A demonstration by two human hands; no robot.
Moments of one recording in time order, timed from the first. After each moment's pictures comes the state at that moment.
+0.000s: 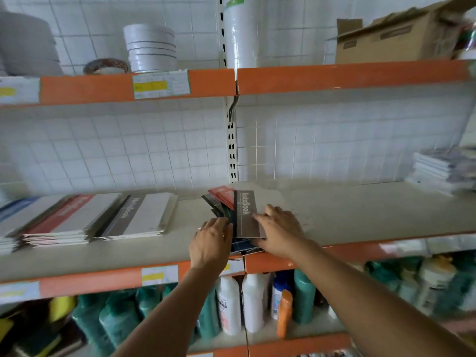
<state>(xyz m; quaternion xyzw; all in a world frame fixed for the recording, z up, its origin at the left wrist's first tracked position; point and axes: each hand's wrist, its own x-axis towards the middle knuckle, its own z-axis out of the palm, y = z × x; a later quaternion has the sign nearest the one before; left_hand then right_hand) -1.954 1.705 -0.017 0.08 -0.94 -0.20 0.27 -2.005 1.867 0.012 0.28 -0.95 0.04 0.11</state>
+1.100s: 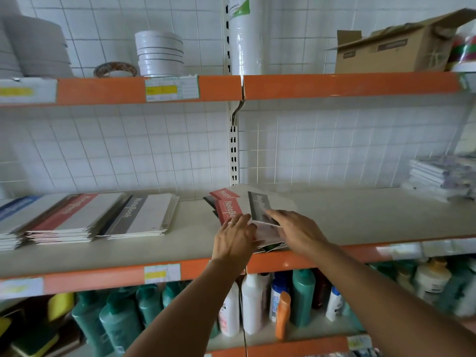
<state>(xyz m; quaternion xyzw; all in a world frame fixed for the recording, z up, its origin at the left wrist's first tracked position) -1.952 1.739 0.002 -0.07 -0.98 -0.01 0.18 -2.000 1.900 0.013 0.28 -0.95 0.09 0.14</state>
